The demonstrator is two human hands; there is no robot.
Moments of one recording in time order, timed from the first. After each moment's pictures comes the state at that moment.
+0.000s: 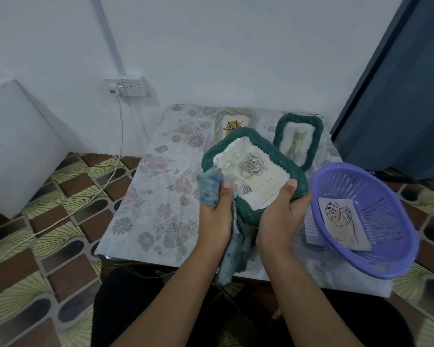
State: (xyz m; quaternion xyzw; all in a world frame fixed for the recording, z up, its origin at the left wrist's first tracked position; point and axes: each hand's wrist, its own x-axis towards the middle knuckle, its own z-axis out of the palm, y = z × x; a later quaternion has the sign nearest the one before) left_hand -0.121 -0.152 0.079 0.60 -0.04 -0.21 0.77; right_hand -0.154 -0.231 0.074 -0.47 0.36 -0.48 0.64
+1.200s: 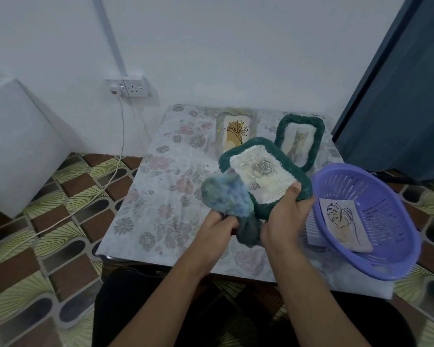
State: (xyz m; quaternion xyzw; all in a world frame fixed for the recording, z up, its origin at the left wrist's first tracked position) left_hand -0.116 -0.126 0.056 0.62 -0.15 -0.34 0.69; right_hand -0.147 -0.245 0.066 -0.37 0.39 -0.46 0.71
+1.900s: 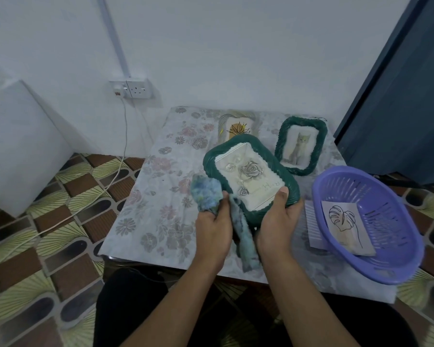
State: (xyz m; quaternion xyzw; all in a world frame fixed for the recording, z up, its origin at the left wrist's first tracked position) left_hand -0.120 -0.142 0.060 0.66 -0.03 -0.15 0.73; right_hand -0.148 -0.227 0.067 -0.39 0.35 -0.44 0.73
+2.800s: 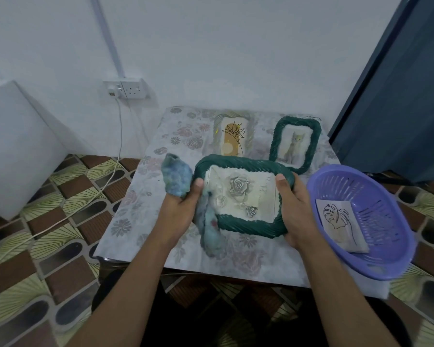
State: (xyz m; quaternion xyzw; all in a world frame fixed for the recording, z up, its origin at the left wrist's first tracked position) left_hand -0.060 -0.102 0.068 0.68 -0.15 -0.17 0.70; right_hand -0.171 -0.279 0.082 -0.57 0.26 -0.26 0.74
